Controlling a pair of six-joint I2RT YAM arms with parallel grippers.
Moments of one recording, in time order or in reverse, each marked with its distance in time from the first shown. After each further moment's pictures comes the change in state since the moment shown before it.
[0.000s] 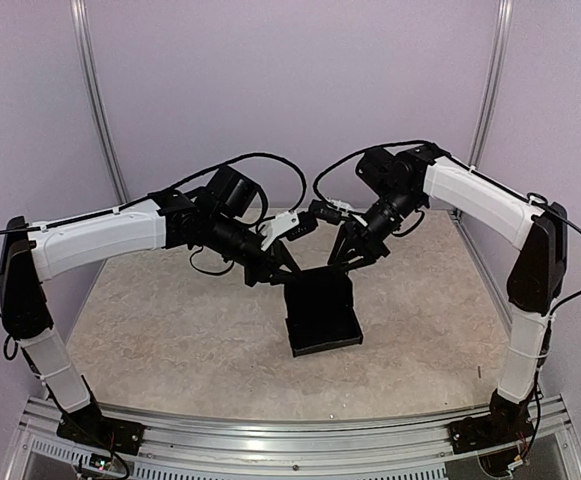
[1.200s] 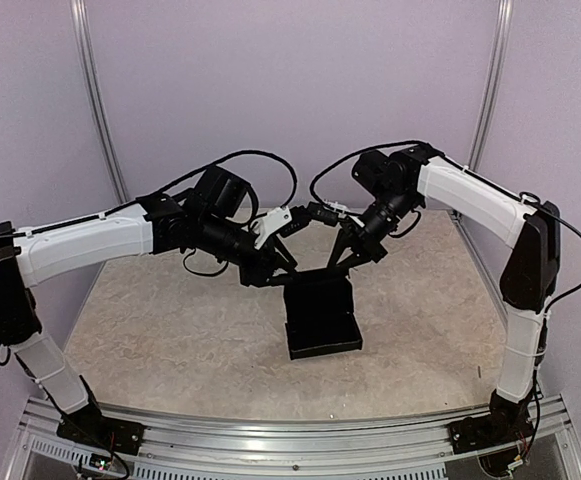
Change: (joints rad) left arm -0.003 -0.052 -0.052 0.054 -0.055 -0.025; right arm 0.008 0.052 0.061 -0.051 -0.020 -0.008
